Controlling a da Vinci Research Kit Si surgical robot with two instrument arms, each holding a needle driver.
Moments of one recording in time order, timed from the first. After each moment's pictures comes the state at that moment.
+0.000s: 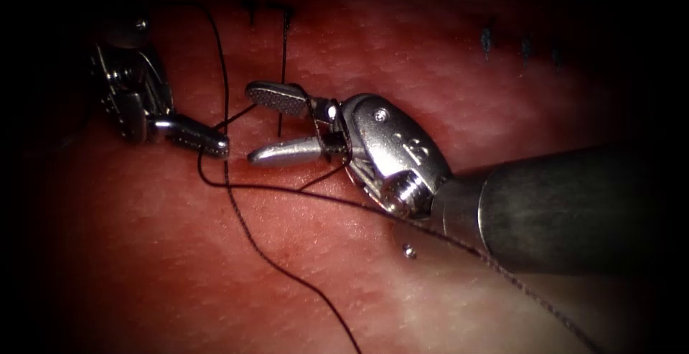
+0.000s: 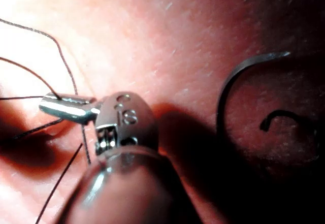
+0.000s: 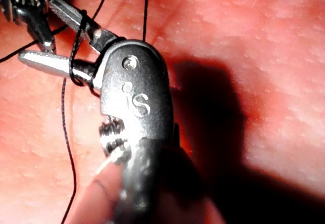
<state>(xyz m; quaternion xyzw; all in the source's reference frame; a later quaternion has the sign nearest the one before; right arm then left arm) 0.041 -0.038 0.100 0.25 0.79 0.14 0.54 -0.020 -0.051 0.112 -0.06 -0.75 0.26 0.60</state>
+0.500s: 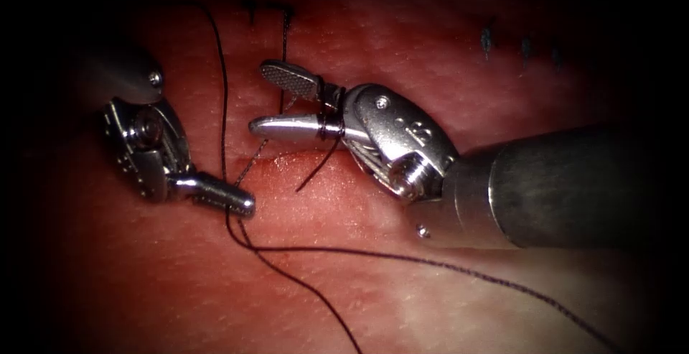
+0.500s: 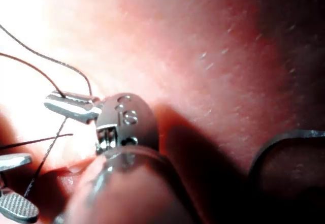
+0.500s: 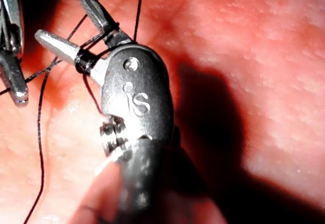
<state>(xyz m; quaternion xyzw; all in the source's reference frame) 0.041 -0.037 0.101 0.15 0.72 0.24 0.63 -0.023 -0.055 0.108 -0.05 -0.74 0.25 0.63</state>
